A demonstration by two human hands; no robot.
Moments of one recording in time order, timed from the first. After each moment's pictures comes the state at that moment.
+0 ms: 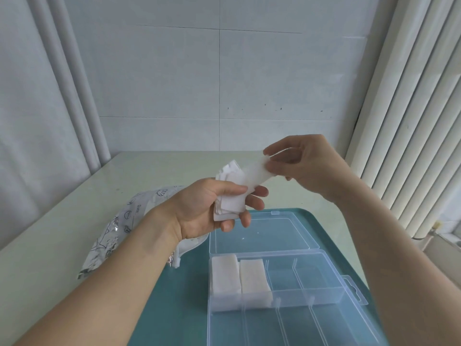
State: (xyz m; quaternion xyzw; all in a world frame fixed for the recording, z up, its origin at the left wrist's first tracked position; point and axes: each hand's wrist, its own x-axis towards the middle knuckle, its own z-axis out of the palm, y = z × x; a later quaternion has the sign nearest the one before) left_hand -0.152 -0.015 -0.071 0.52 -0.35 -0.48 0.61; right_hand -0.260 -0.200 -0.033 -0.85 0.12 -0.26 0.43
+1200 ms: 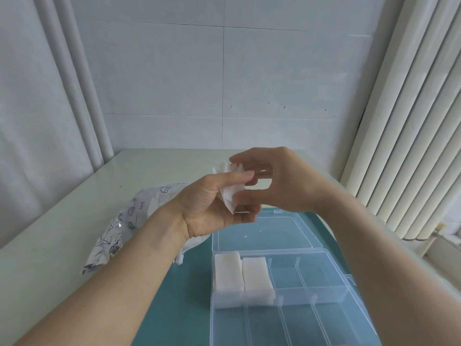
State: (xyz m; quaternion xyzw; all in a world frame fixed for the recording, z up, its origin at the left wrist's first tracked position) left_hand -0.150 -0.020 -0.077 0.43 -0.35 -0.50 0.66; right_hand -0.253 -0.162 -0.041 -0.92 -0.03 -0.19 0.34
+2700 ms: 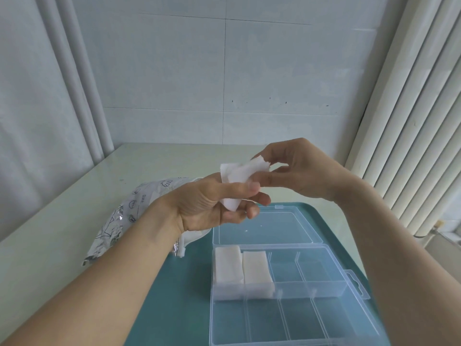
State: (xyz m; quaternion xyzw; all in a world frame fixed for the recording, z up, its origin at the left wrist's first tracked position) left_hand -0.146 -0.014 -0.080 0.47 -0.42 -0.50 0.60; right_hand -0.256 -0.193 -0.040 -0.90 -0.04 -0.16 0.41
